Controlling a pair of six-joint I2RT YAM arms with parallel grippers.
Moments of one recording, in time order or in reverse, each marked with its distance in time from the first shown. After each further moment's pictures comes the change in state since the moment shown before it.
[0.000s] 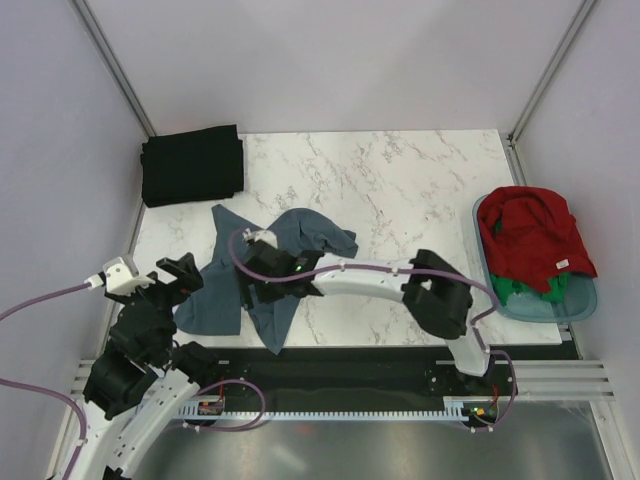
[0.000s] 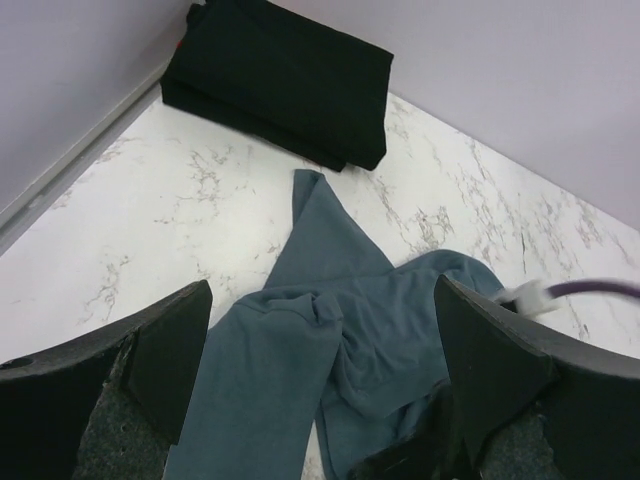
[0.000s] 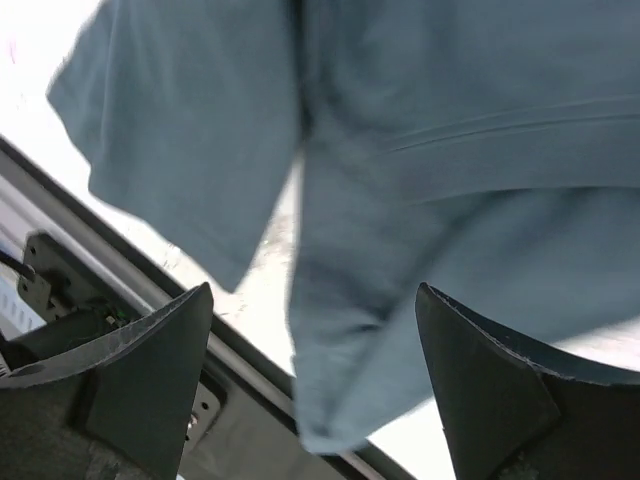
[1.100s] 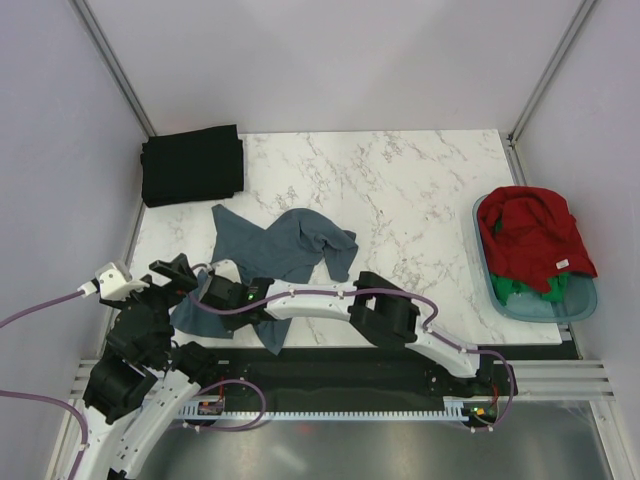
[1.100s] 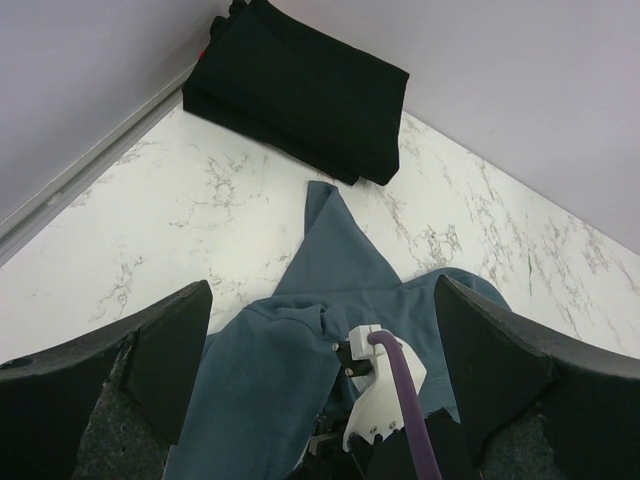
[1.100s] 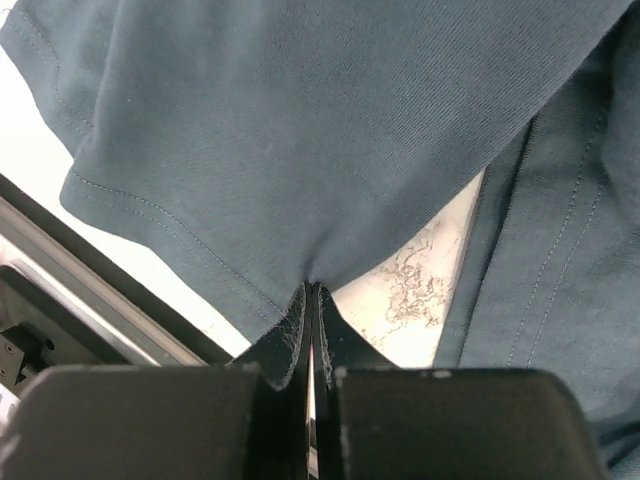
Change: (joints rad) left arm 0.026 -0.040 -0.006 -0.005 -0.043 -0.019; right arm 0.177 0.435 0.474 -0.171 0.084 0.049
